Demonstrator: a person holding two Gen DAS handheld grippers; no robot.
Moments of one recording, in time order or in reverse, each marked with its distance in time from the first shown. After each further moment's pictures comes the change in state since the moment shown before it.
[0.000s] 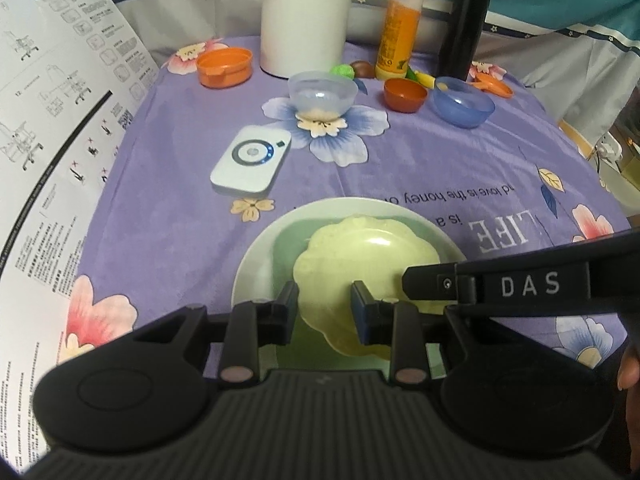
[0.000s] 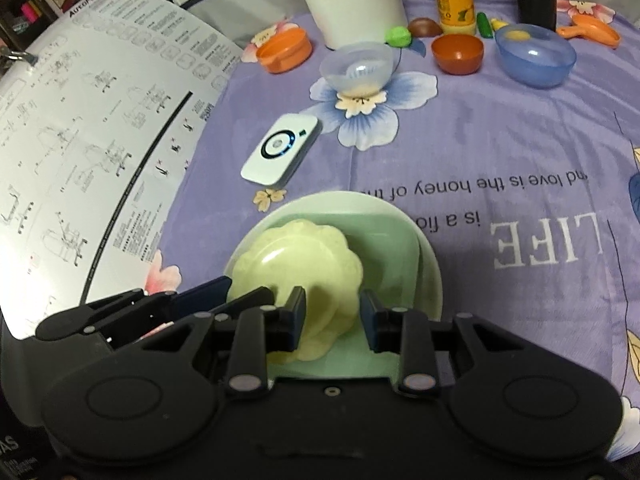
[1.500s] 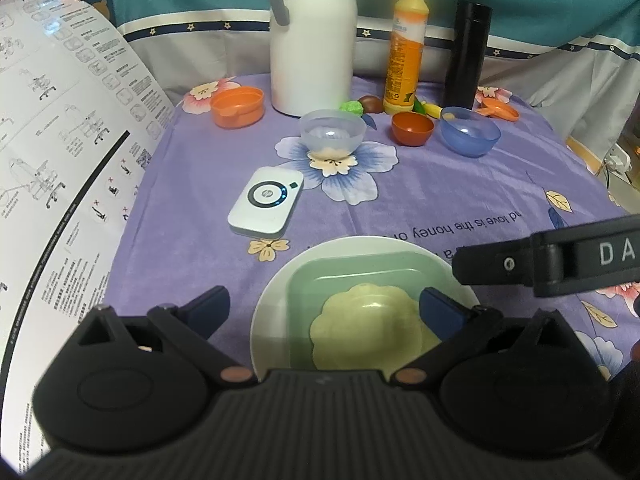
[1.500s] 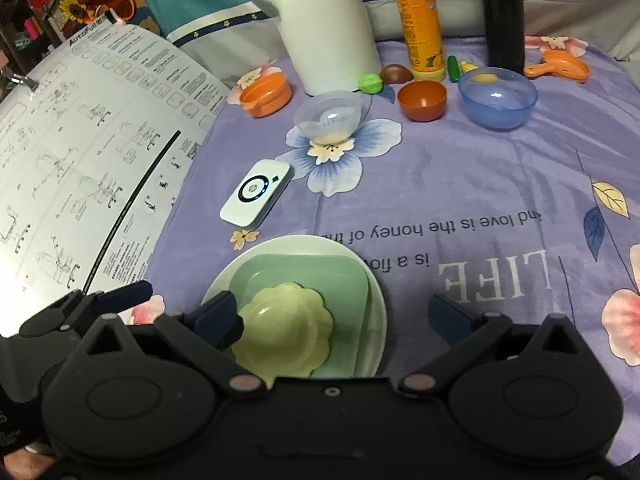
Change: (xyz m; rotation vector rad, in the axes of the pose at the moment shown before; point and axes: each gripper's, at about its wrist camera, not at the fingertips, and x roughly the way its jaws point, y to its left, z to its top) left arm -0.018 -0.009 0.011 0.029 -0.096 0.066; right arm -0.038 -0.024 0.005 0.002 -0.120 -0.036
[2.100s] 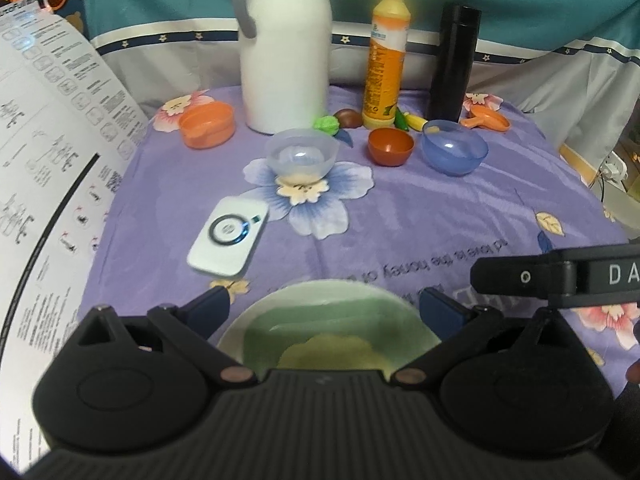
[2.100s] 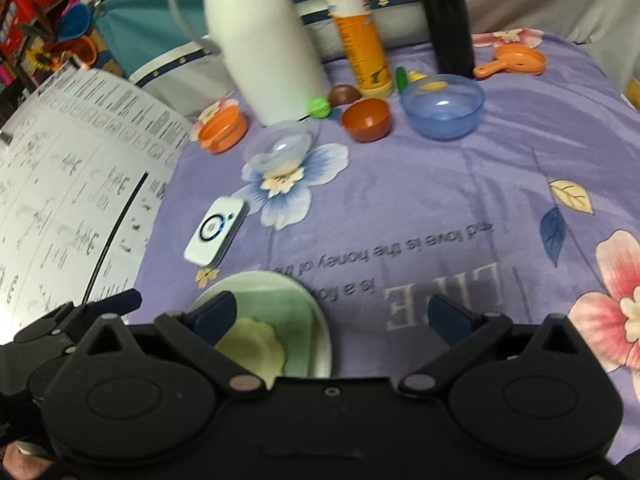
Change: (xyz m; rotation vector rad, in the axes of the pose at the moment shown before) left arm 0.026 -0.031 0.042 0.011 0.005 -0.027; right arm -0.009 -0.046 0.014 0.122 -0.056 -0.041
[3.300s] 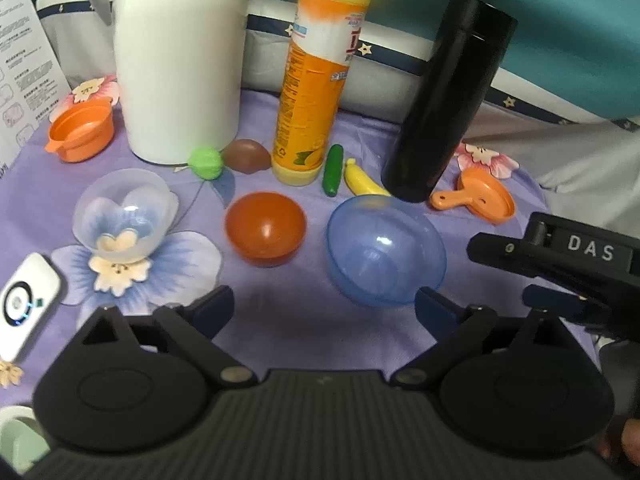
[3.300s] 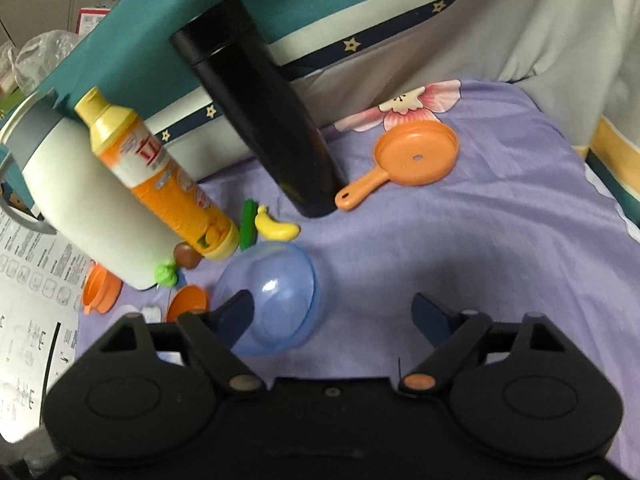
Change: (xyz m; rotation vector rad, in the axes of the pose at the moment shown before) left arm 0.161 -0.133 0.128 -0.265 0.039 0.001; right arm 0.085 -0.187 0.180 0.163 -0.099 -0.057
